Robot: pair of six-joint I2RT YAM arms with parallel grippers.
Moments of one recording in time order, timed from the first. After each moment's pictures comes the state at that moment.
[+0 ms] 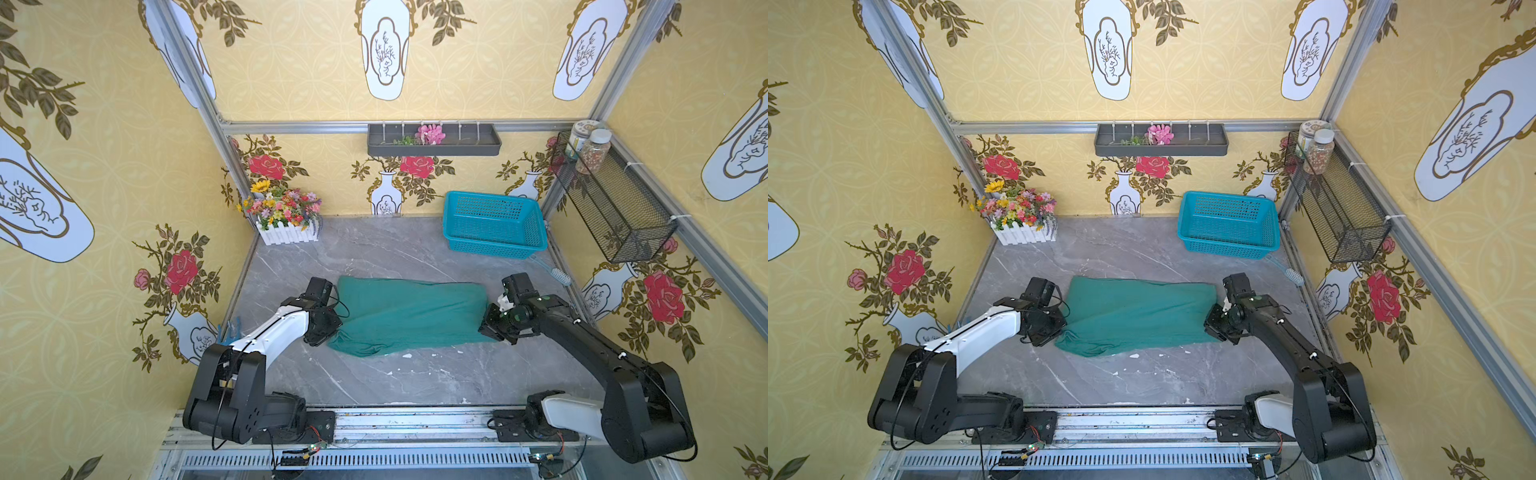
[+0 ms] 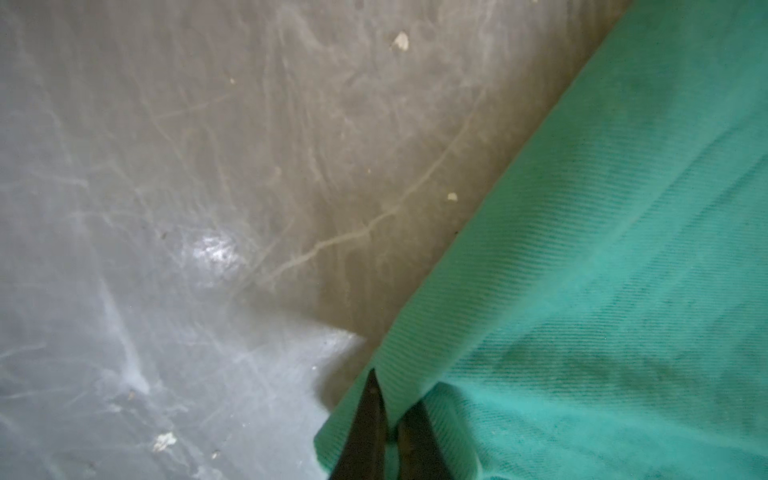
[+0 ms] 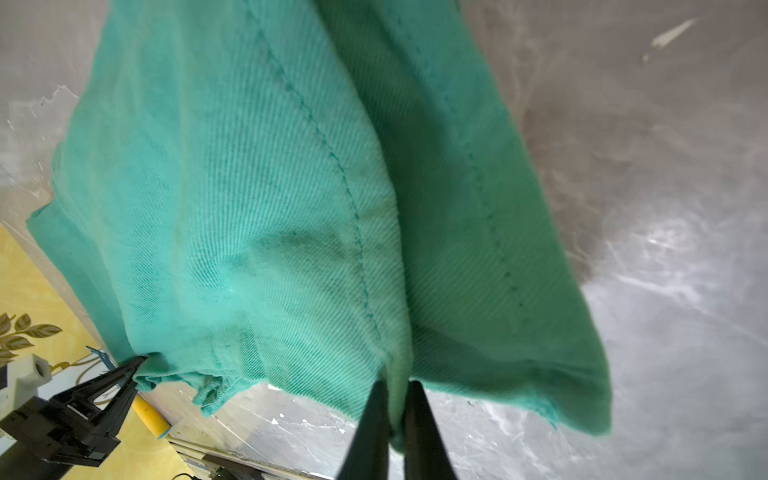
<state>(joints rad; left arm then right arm) -0.24 1.36 0.69 -0.66 0.04 -0.84 0.15 1.24 0.71 -0.74 -0.35 0.73</state>
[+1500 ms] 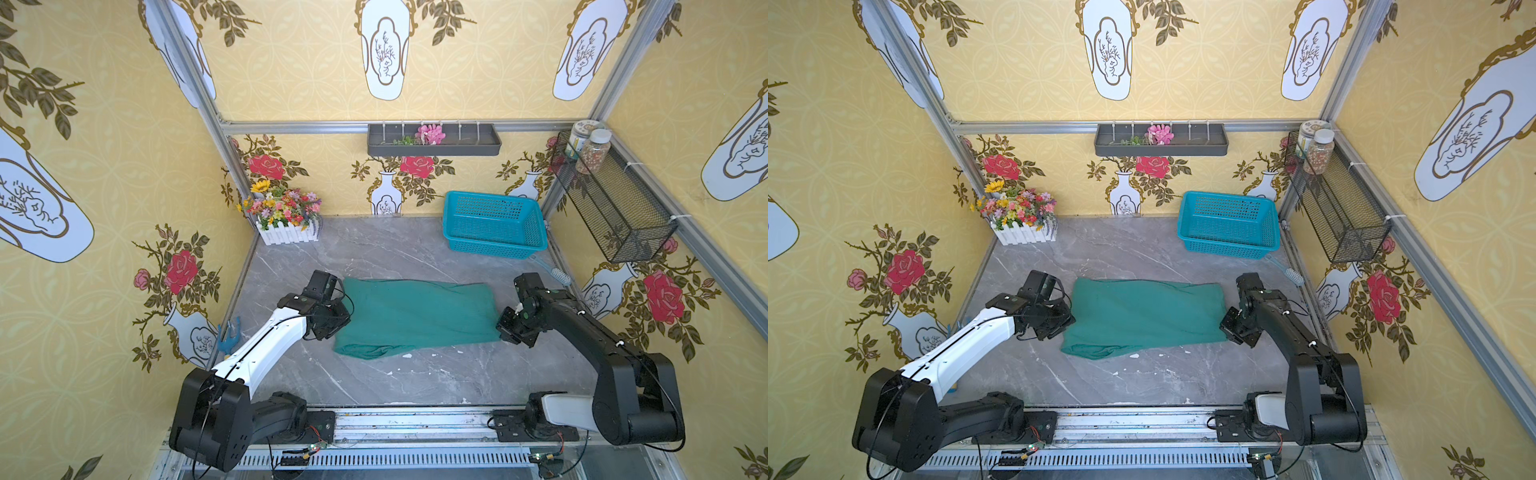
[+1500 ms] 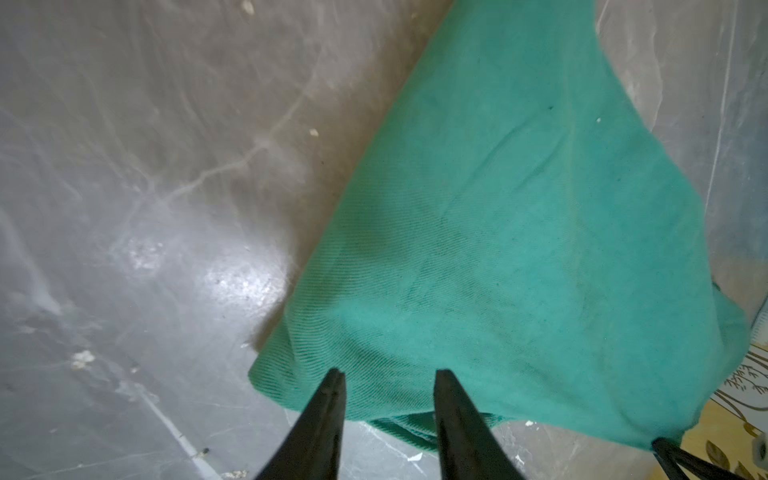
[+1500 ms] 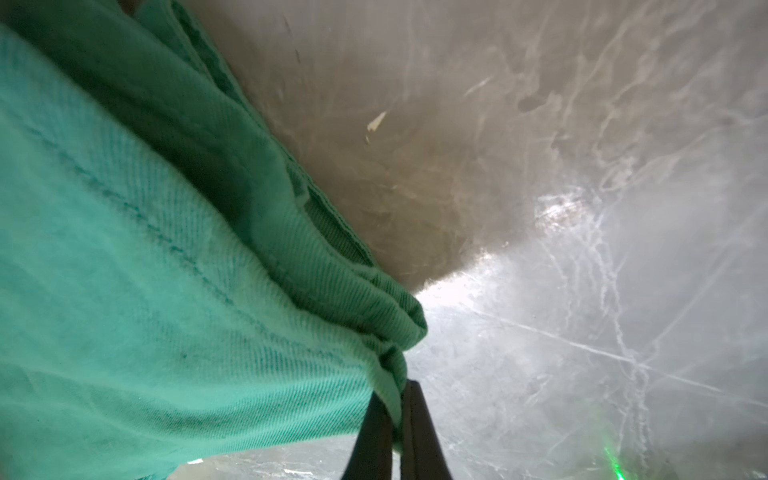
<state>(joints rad) -0.32 1.24 0.76 -0.73 0.17 -0.94 0.02 1.31 0.76 -0.88 -0.18 0.65</state>
